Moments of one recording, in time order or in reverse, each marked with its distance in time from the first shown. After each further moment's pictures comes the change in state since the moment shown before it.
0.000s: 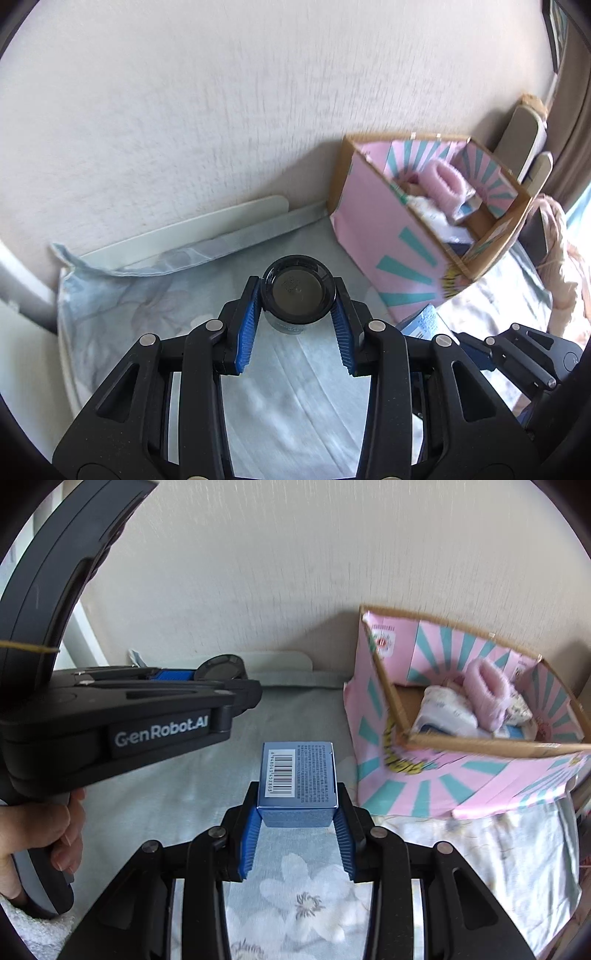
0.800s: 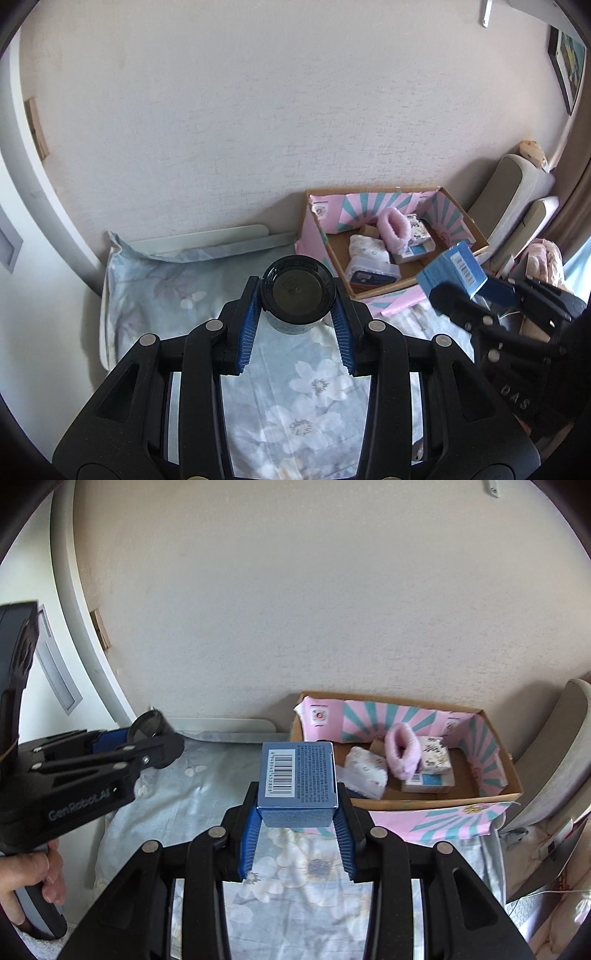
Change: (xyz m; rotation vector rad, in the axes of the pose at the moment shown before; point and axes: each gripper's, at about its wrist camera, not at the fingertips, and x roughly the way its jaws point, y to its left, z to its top) left arm -0.118 -0.066 0.012 -0.125 -0.077 0.089; right arm -0.129 -0.069 0.037 -0.016 -0.089 0.029
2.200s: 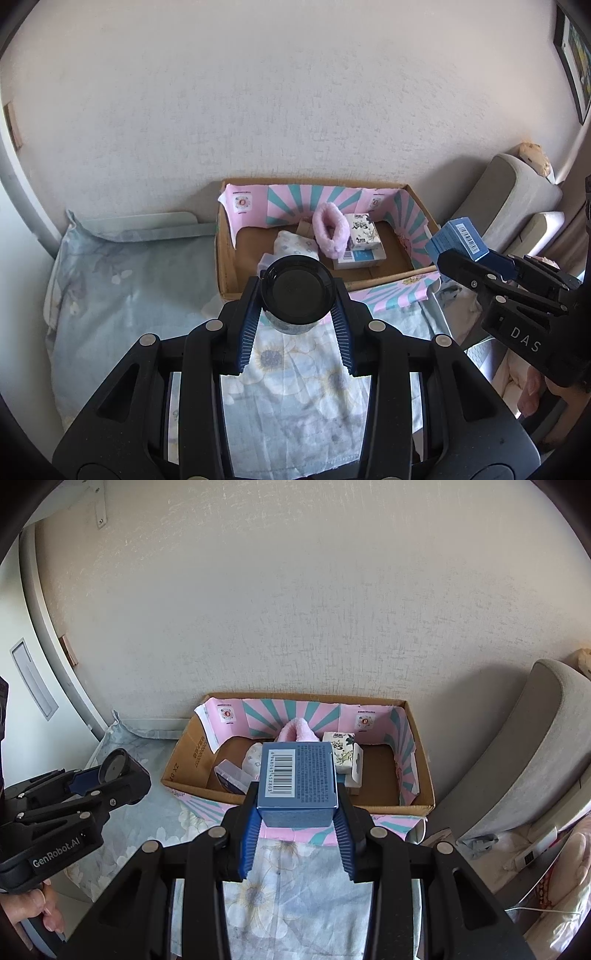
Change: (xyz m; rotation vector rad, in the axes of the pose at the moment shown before) left arm 0.036 -0.134 0.004 -0.078 0.017 0.034; right arm -0.007 -0.152 0.005 0.015 0.033 0.024
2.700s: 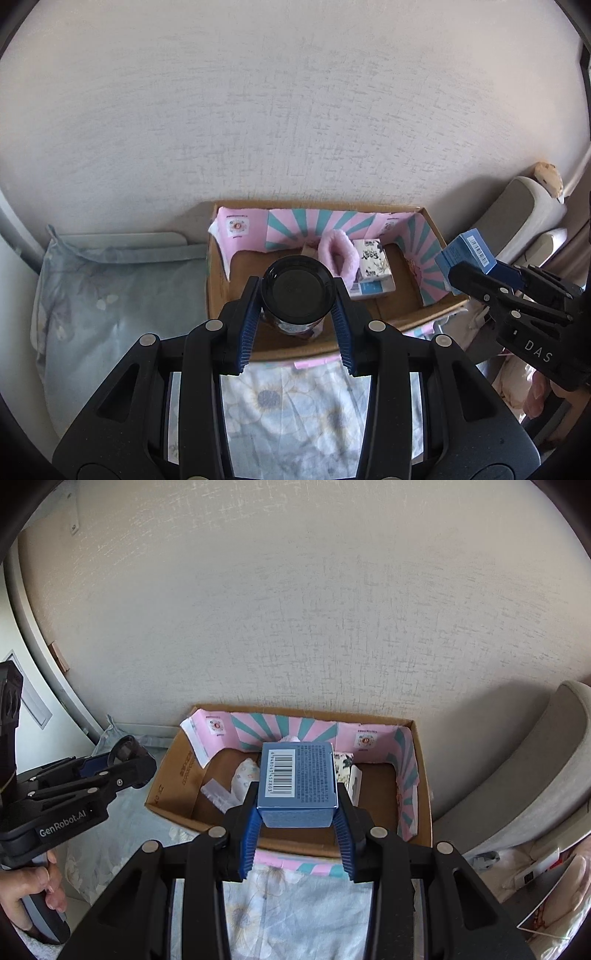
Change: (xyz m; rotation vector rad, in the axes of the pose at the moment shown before) left arm 0.051 0.013 0.052 -0.036 0.048 -0.020; right arm 0.041 -0.024 0.045 -0.021 0.062 0.040
